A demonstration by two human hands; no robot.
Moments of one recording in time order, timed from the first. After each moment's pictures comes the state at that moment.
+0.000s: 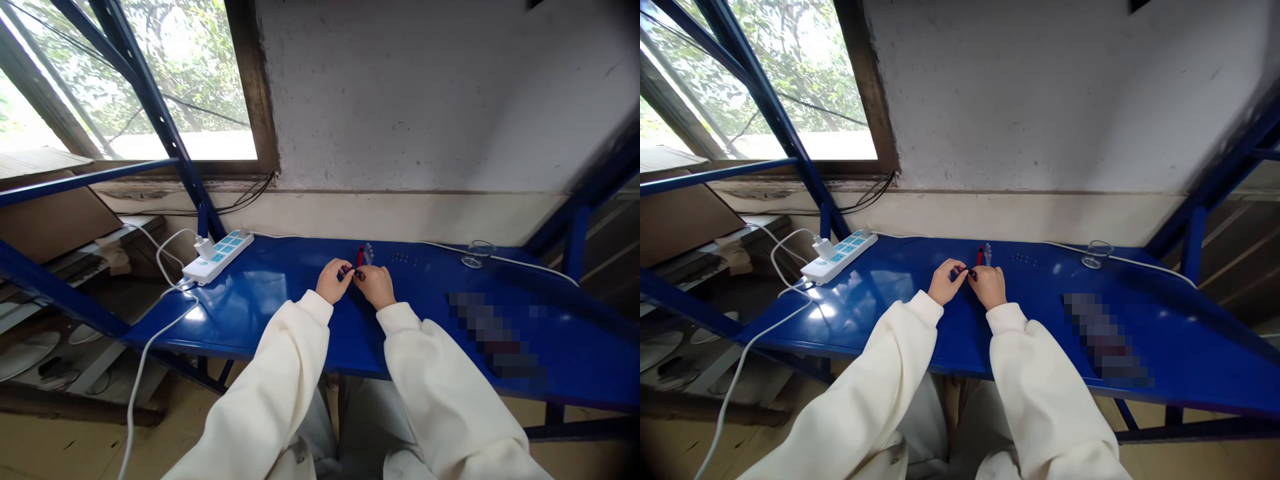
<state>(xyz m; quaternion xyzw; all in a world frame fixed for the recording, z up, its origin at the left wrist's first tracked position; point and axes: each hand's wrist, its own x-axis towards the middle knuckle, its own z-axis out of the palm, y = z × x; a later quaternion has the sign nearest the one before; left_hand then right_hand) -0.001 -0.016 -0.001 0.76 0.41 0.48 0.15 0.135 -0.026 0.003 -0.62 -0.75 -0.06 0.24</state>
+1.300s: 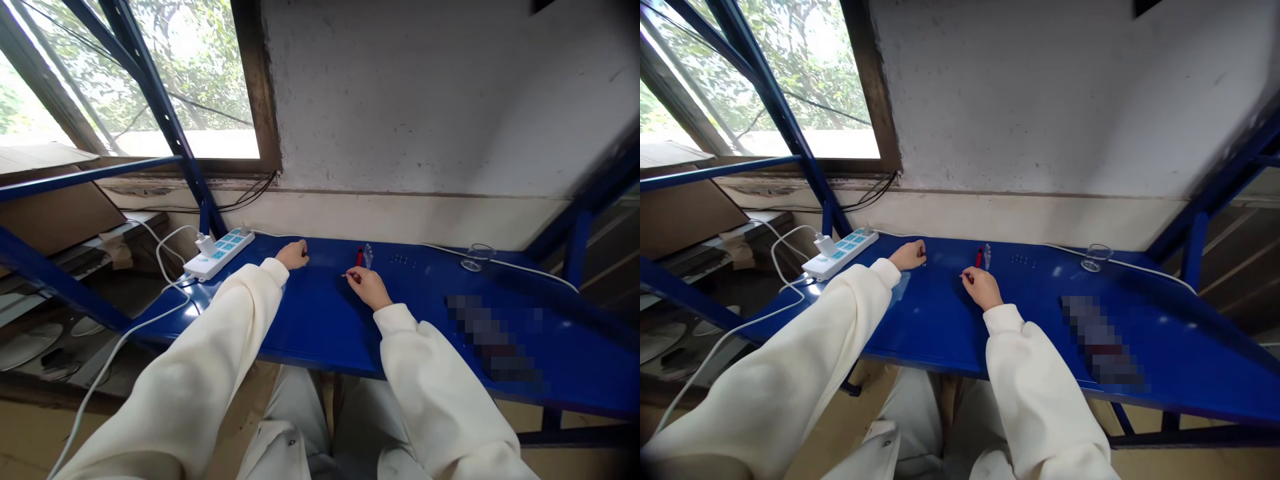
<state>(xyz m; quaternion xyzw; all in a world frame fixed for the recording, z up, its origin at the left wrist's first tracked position) -0.099 0.056 0.043 0.82 0.56 0.13 0.05 0.134 -0.026 -0.002 -0.54 -0.76 0.10 0.34</state>
